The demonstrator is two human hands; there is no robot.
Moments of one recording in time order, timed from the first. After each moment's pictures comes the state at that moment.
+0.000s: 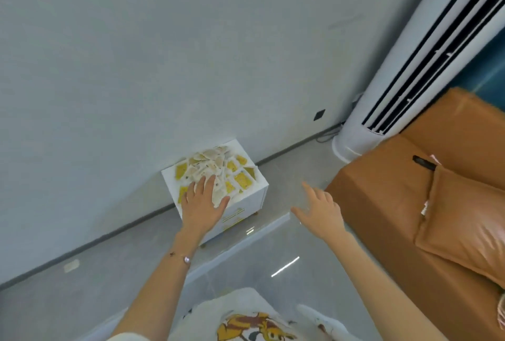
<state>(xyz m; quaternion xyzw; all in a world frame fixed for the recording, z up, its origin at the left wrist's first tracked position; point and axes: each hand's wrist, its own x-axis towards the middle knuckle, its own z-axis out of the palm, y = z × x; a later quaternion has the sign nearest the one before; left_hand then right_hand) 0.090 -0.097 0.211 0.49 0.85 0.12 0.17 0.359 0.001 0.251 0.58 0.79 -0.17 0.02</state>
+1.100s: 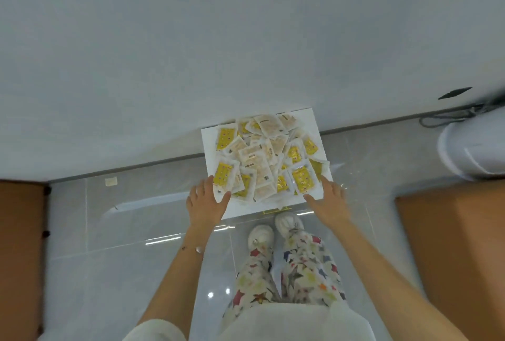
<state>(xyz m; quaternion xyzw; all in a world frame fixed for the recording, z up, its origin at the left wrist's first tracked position) -0.073 0.003 -0.007 0.18 0.93 0.09 0.32 0.138 0.212 0.003 0.53 0.75 -0.33 0.20</state>
